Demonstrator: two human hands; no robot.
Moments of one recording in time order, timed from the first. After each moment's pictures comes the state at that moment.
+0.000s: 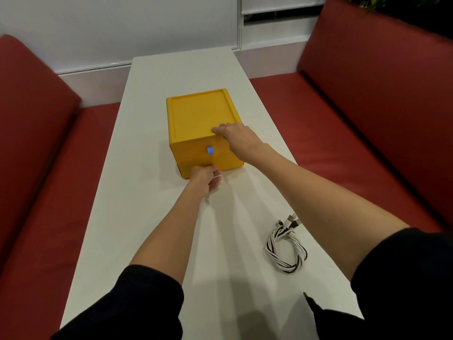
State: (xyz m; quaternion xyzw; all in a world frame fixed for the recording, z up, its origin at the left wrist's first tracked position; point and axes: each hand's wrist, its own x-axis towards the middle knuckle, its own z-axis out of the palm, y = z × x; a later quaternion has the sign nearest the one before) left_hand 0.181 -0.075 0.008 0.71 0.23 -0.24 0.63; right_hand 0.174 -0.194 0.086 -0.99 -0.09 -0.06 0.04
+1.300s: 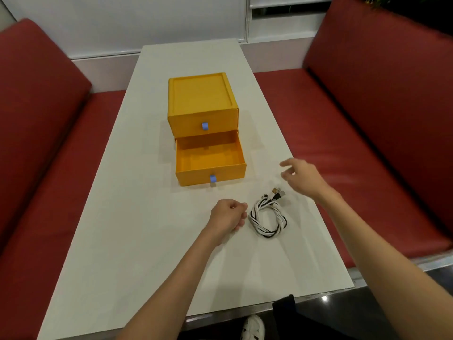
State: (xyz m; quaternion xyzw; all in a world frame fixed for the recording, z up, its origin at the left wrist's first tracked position) left_hand -0.010 -0.081 -0.014 0.78 0.07 -0.29 0.56; right_hand -0.003 -0.296 0.026 -0.93 0.16 0.04 0.34
